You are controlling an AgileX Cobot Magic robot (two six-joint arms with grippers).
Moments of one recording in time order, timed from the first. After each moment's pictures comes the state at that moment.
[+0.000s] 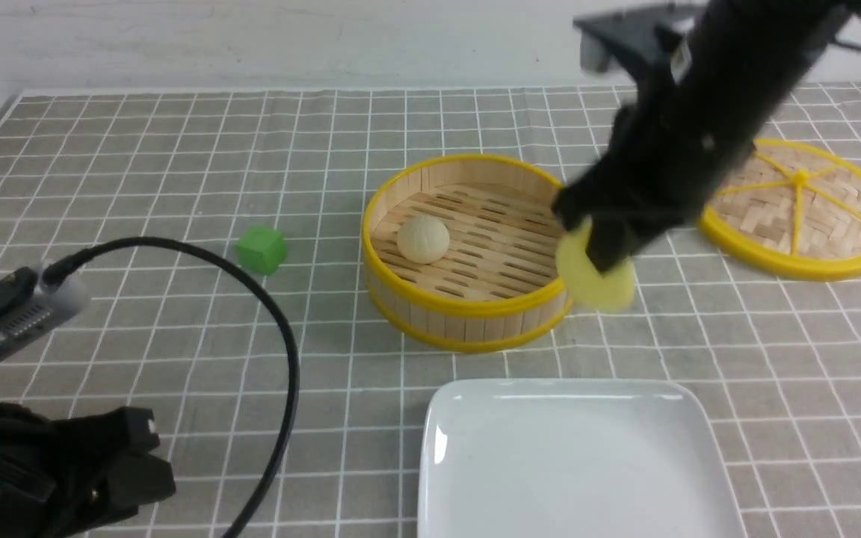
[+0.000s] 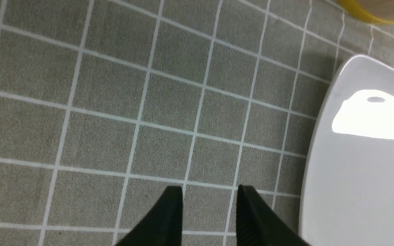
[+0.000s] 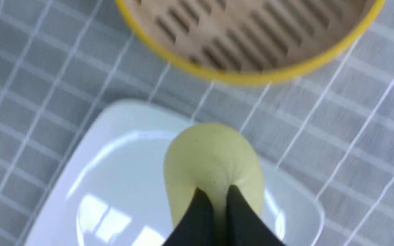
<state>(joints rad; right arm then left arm) 0.54 1.69 -1.56 0.18 1.24 0.01 0.00 0.90 -0.56 -0.49 0.84 -0.04</state>
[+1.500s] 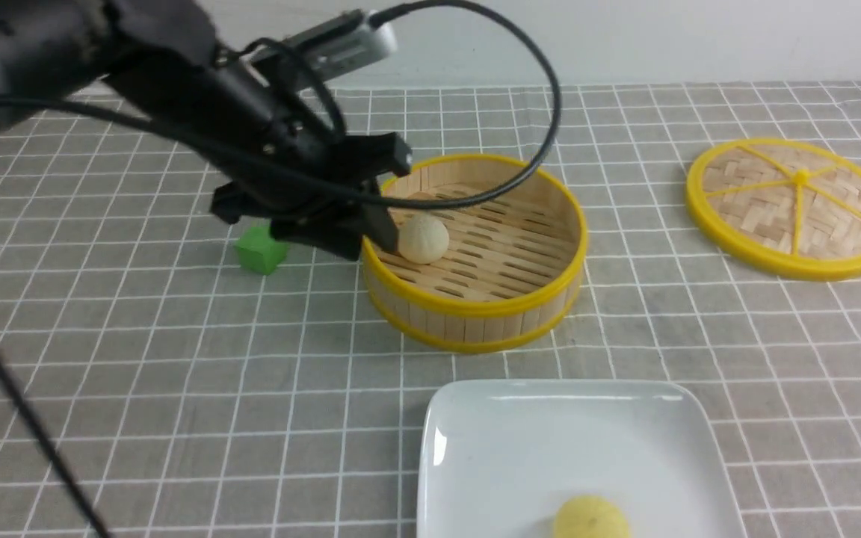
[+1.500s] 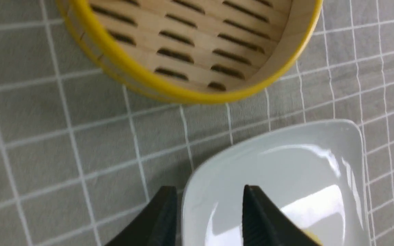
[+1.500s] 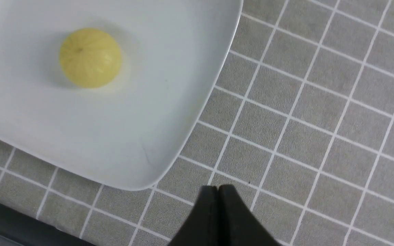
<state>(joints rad) 0.70 0.82 -0.85 -0.09 1.21 0.34 -0.36 1.78 -1.57 -0.42 1.03 -0.04</state>
